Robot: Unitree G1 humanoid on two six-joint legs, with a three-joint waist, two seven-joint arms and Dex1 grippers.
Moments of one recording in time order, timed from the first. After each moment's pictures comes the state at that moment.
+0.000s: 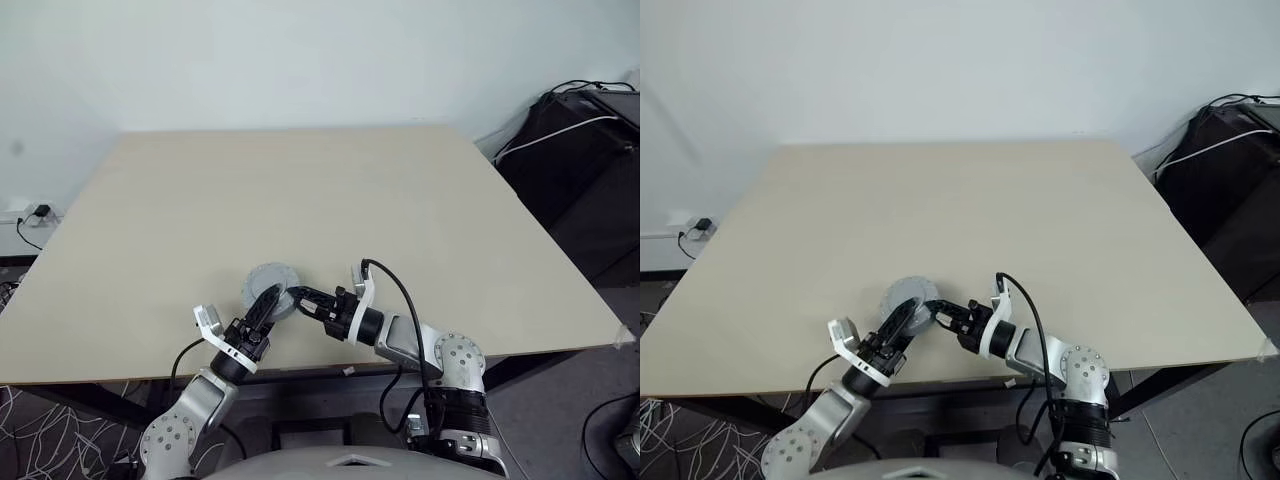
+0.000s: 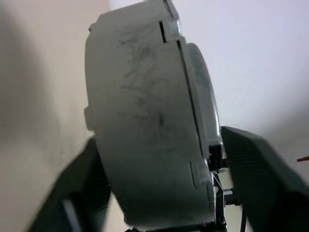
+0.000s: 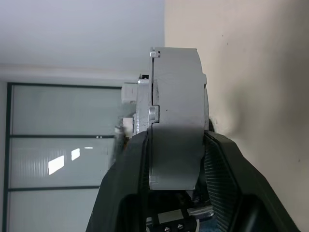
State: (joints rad) left arm 0.30 -0.06 0.16 -0.15 -1.31 0.73 -0.39; right arm -0.13 0.07 -0.20 0.02 1.44 1.25 -0.10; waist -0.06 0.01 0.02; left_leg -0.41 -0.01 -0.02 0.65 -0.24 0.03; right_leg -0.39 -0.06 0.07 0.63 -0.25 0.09
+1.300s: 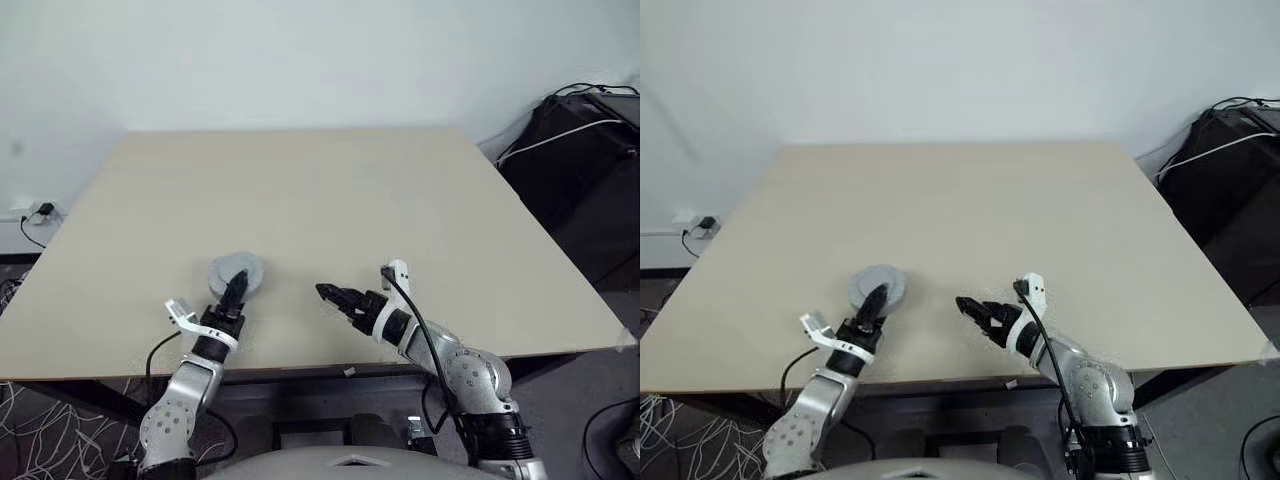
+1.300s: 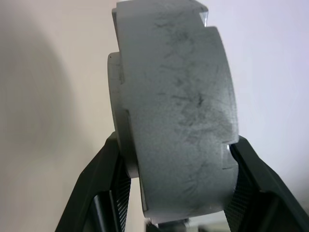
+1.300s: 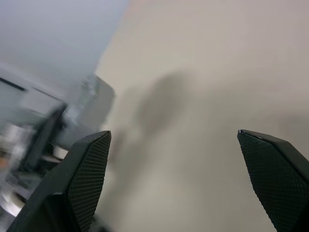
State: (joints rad) left arm 0.16 -0.06 0.25 -0.05 -1.26 0.51 -0.30; right arm 0.03 -0.22 0.05 -0.22 0.79 0.73 0.31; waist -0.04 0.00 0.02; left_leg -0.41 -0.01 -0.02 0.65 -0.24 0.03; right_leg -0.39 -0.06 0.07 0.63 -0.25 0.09
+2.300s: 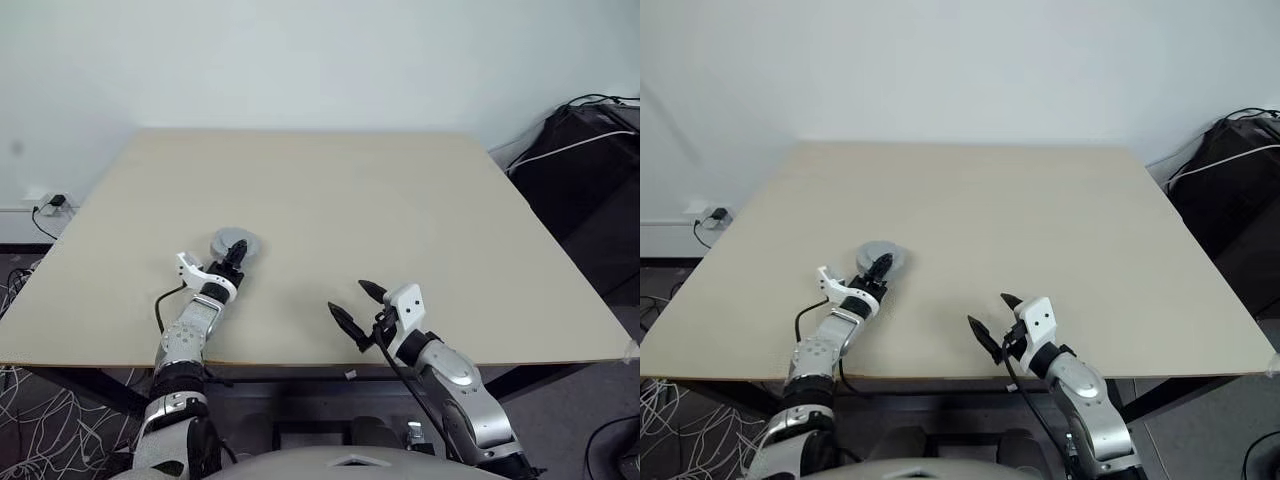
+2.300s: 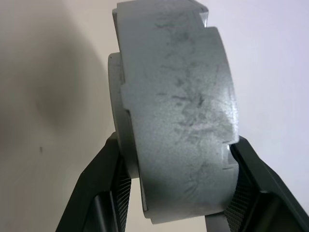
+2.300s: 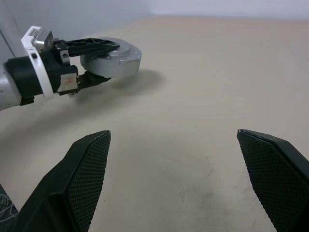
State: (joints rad) left arm -0.33 0.03 0.43 0.51 -0.95 0.43 -0.30; right arm 0.19 -0.26 0.18 -0.16 0.26 0.10 0.52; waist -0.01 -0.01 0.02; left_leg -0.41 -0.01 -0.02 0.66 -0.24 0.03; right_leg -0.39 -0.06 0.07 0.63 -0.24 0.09
